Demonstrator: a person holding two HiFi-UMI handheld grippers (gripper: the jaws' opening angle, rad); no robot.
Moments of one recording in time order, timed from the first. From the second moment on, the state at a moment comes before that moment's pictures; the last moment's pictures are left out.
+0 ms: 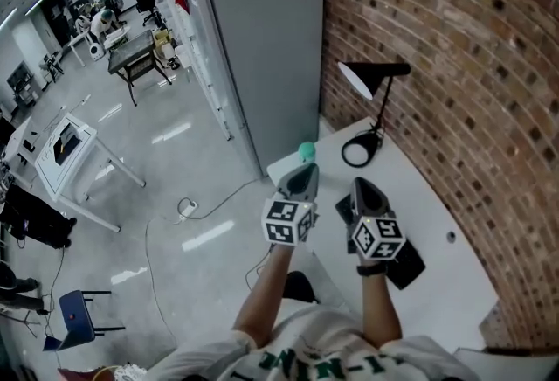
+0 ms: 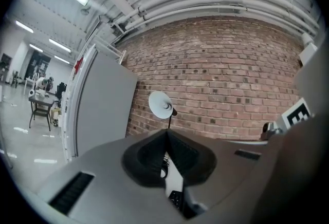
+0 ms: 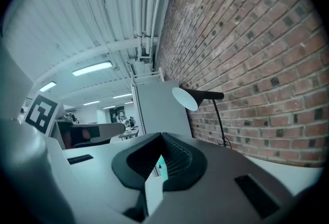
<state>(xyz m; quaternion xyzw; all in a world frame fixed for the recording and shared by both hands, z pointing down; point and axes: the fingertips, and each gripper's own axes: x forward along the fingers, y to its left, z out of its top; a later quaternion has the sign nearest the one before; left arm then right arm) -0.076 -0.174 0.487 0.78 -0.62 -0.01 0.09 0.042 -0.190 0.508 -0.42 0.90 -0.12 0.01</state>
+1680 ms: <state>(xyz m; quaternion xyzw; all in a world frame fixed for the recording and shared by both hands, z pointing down) -0.018 -0.411 0.392 0.89 -0.44 -0.02 0.16 0.092 -0.347 0.483 -0.57 0.81 -0.14 0.04</state>
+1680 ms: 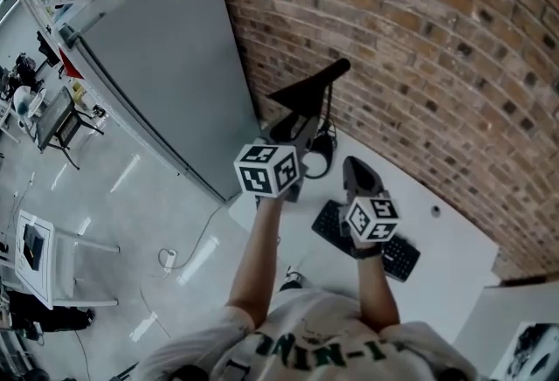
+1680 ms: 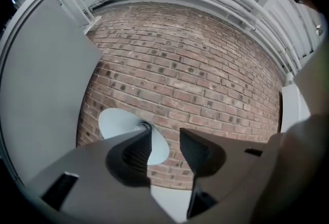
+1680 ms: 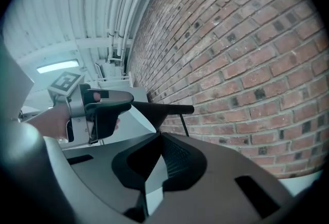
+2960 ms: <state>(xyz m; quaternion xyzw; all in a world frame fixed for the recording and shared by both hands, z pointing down) -0.030 -0.411 0.441 0.87 -0.44 -0.02 0.22 0.073 -0.349 0.497 -0.55 0.82 -0.15 0.02</state>
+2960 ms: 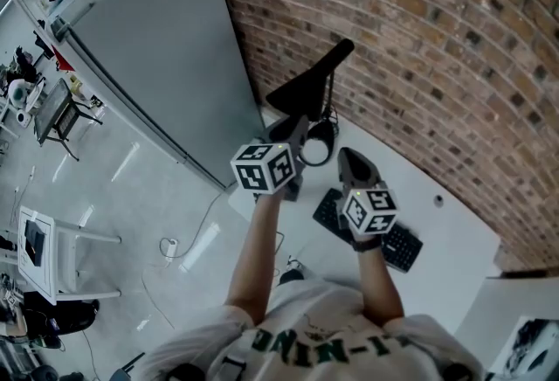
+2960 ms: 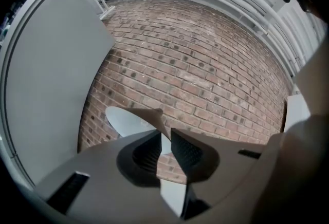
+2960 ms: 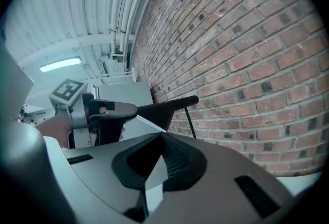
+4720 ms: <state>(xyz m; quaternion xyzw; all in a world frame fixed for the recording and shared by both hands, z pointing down) -0.013 -0.422 0.567 0.84 -0.40 0.00 0.37 0.051 -0.375 0.546 -0.53 0.83 -0.19 -0.02</state>
